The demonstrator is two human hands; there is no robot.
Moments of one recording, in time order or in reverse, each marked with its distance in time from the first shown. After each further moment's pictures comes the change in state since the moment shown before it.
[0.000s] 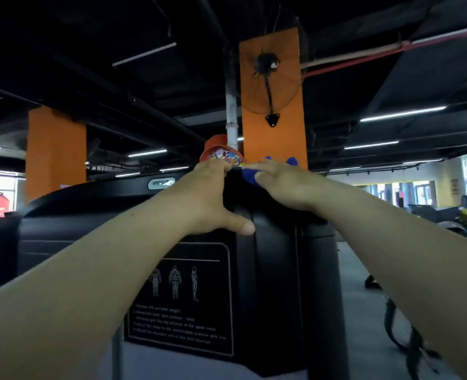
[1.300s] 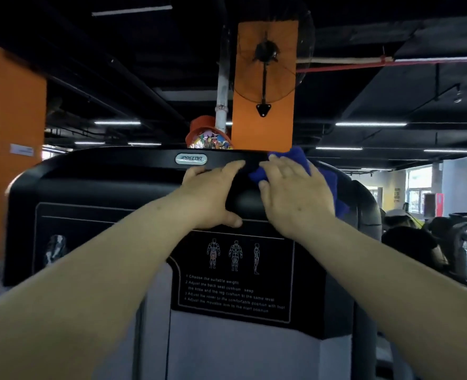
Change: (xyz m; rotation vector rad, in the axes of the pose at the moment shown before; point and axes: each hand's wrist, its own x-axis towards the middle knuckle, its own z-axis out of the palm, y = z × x) left_hand -0.014 -0.118 -0.002 0.095 -0.045 0.112; right_hand 0.004 -0.095 0.094 -0.749 0.328 0.155
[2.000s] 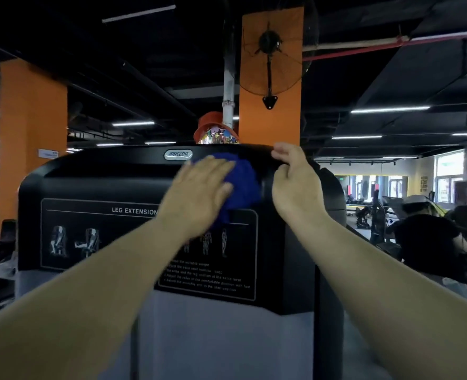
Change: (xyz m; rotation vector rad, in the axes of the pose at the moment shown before) left_hand 0.005 0.020 0.050 0.139 0.411 0.066; right_hand -0.029 0.047 -0.006 1.014 0.221 0.264
